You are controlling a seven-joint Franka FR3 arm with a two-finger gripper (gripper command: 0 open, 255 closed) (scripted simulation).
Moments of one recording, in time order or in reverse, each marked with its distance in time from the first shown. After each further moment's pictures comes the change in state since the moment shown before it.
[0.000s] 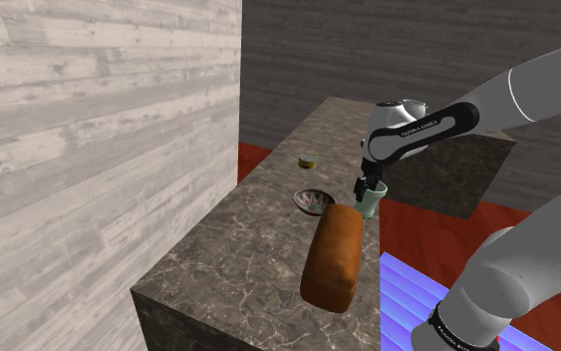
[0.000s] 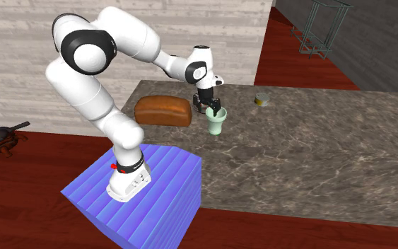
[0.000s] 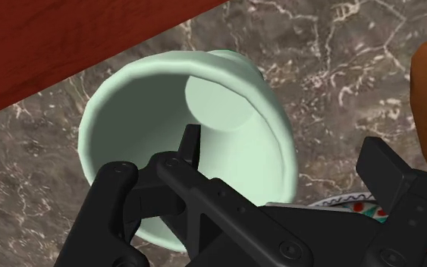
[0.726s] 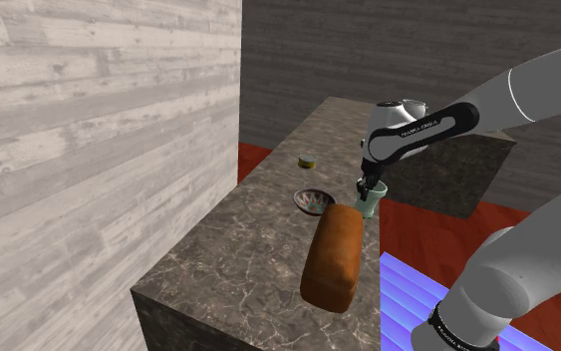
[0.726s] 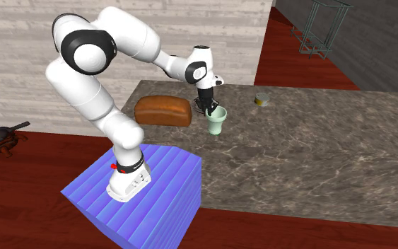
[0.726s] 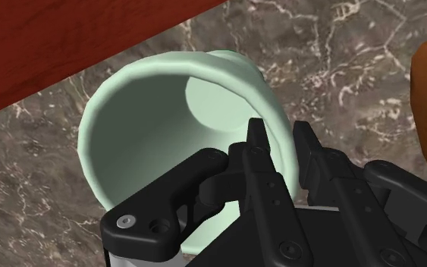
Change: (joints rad) arm 0.000 0.000 0.000 0.000 0.000 0.001 0.000
